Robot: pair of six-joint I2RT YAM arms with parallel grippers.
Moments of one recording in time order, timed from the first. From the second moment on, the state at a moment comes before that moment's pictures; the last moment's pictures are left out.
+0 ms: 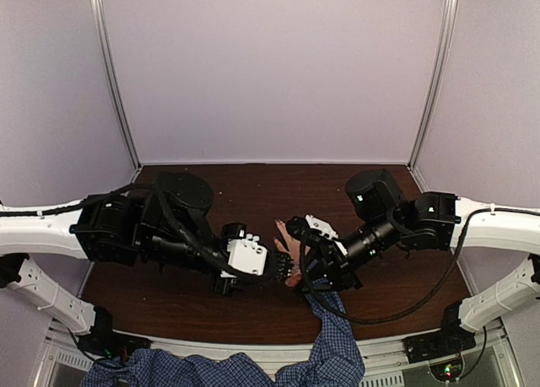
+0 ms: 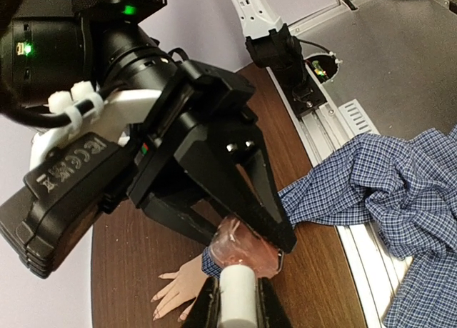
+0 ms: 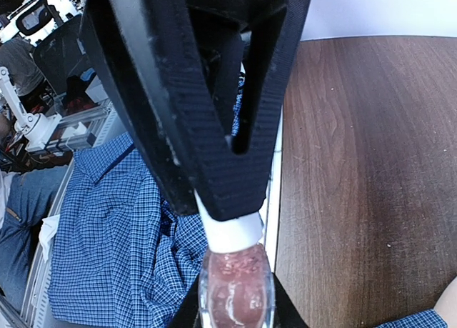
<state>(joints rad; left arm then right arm) -1.39 1.29 1.22 -0.44 0.05 0.65 1.07 1.26 1.04 -0.41 -0.70 -0.10</state>
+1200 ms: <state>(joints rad) -1.31 1.27 1.25 -0.45 0.16 0.44 1.08 1.20 1.04 -0.42 -0.58 -0.13</state>
